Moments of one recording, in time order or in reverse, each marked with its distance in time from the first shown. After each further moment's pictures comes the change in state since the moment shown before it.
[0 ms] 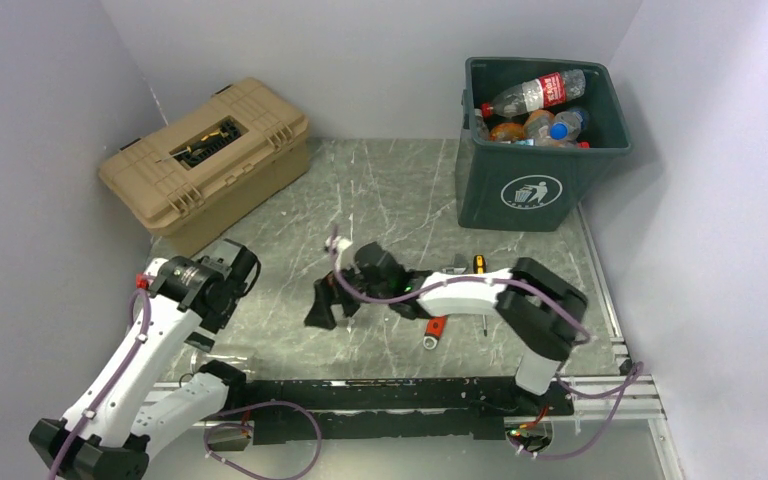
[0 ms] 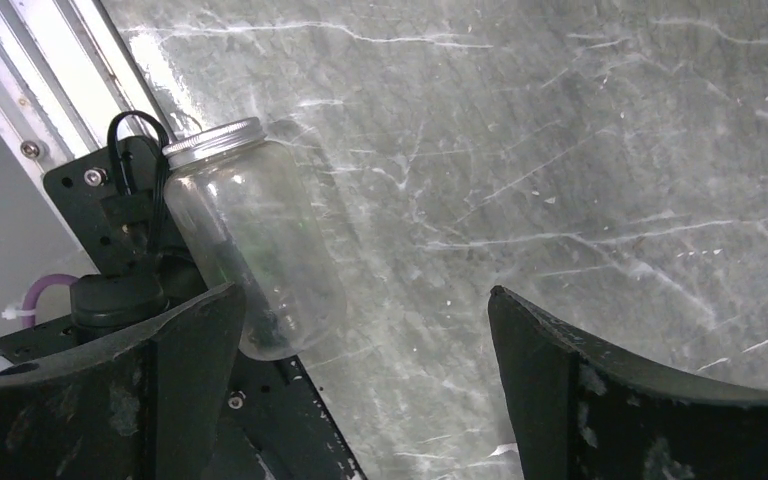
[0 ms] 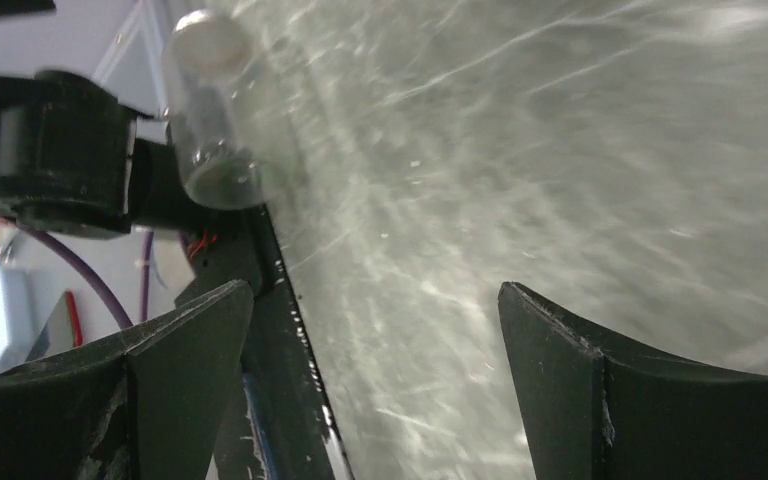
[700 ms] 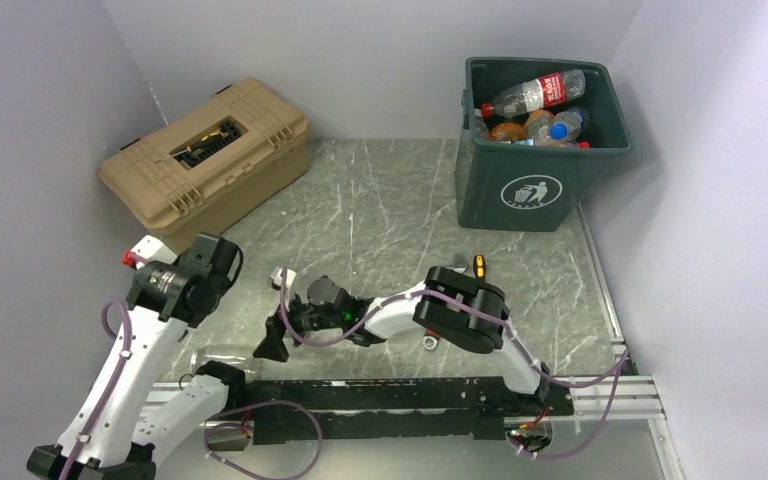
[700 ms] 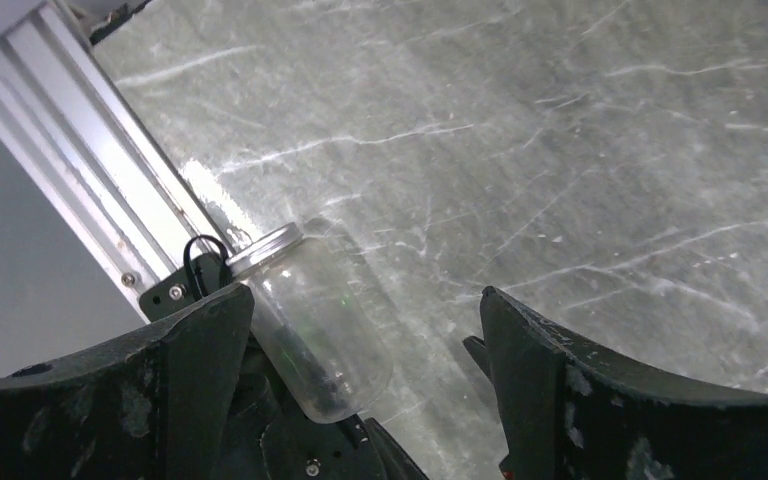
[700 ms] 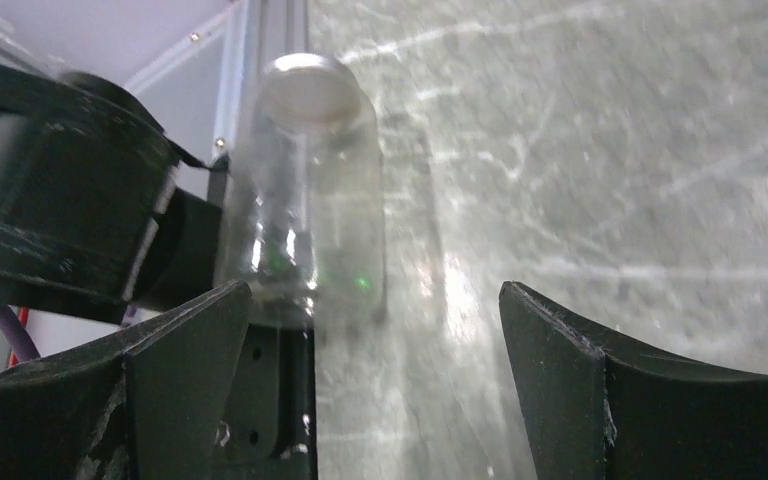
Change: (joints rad) left arm 0.093 -0.045 0.060 0.039 -0.121 0.348; right arm 0.214 0.468 0.248 0.418 -0.033 -0.045
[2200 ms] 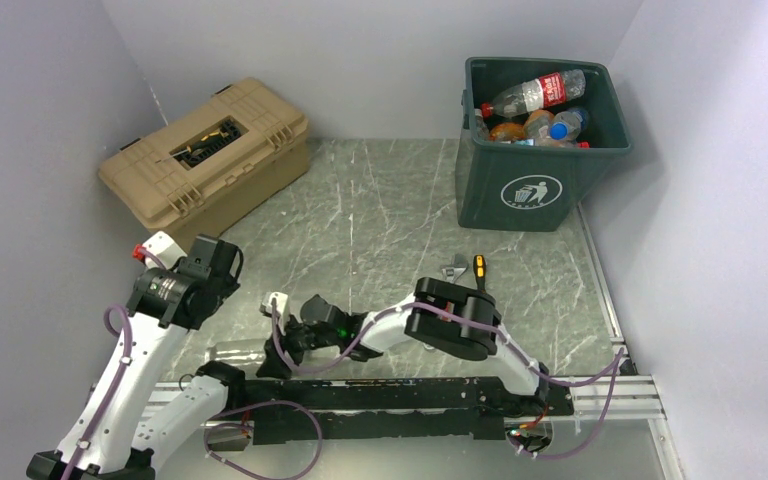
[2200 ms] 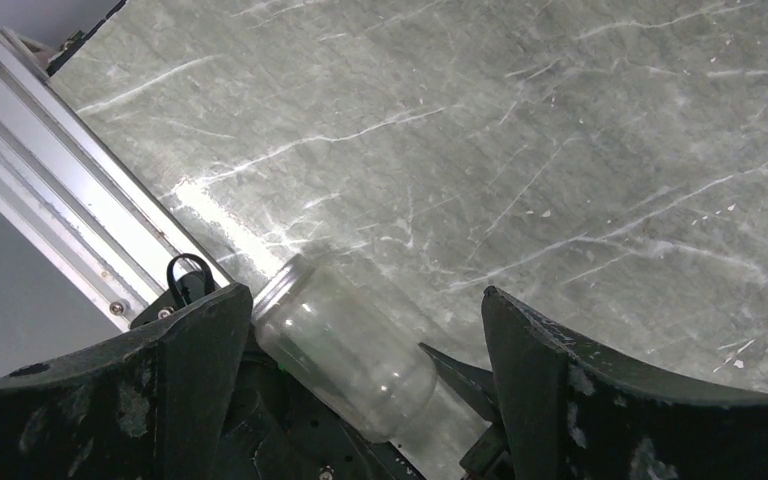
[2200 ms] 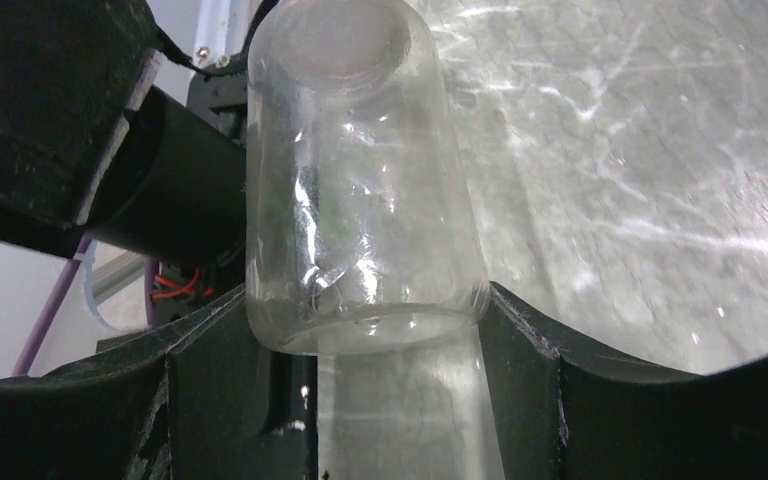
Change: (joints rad) left arm 0.000 -0.035 -0.023 0.104 0.039 0.171; right arm 0.077 0.056 0.019 -0.012 0.024 -0.134
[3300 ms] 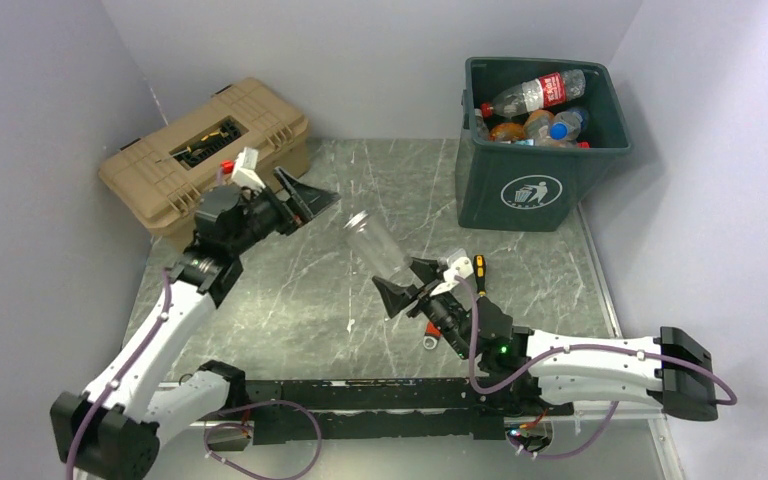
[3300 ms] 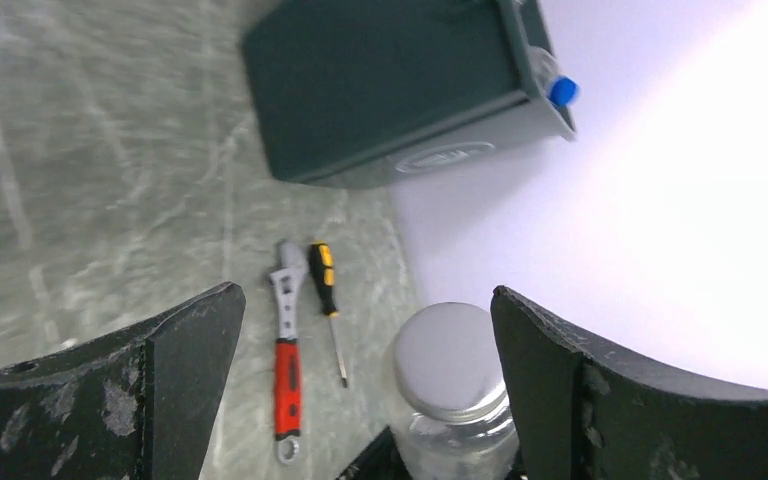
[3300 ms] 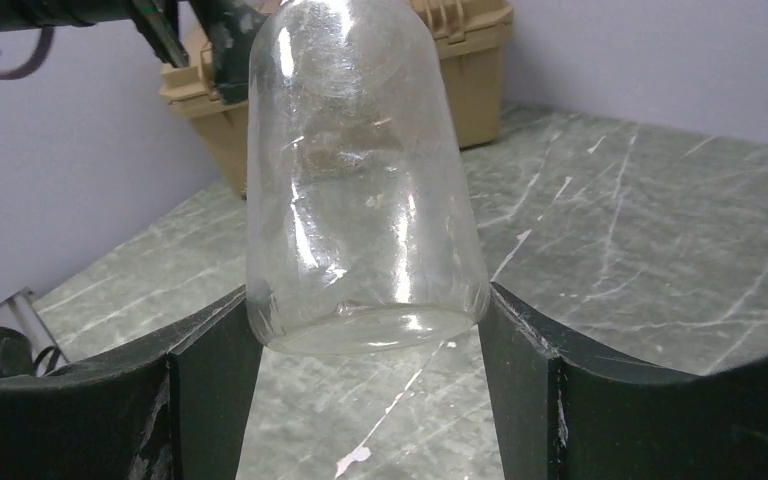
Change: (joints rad) left arm -0.009 0.108 -0.151 1.334 0.987 0.151; right arm -0.011 -1.296 -0.742 -0.082 0.944 -0.204
